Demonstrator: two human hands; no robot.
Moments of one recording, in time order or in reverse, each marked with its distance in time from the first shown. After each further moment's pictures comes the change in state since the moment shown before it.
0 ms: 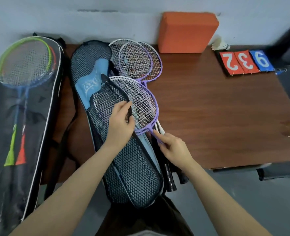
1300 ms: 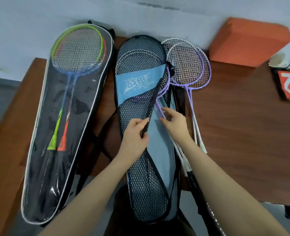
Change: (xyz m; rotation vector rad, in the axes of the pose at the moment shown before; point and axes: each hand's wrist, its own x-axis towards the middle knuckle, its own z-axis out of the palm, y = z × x) left_hand -0.021 -0.071 -0.052 -0.032 -0.009 -0.177; right_hand 0.143 -0.084 0.065 0.203 0.002 0.114
